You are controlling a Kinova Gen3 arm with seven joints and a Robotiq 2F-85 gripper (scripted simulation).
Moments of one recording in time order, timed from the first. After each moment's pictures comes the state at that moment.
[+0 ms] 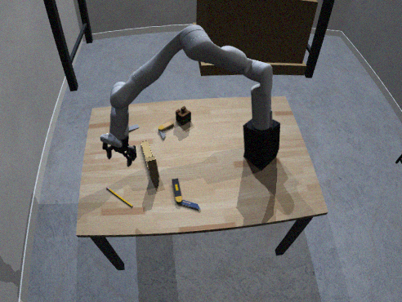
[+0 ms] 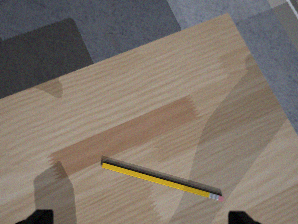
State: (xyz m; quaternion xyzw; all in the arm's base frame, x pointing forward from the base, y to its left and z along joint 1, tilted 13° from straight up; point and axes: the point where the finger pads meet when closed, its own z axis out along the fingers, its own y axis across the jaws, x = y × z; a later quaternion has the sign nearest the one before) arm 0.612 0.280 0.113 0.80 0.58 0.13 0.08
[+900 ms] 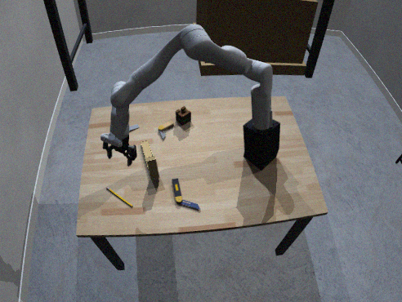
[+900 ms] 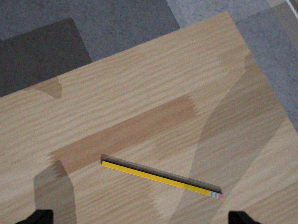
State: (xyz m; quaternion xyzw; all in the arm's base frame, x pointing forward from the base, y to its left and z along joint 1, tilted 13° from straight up) arm 0.611 0.277 0.113 0.80 0.58 0.13 0.08
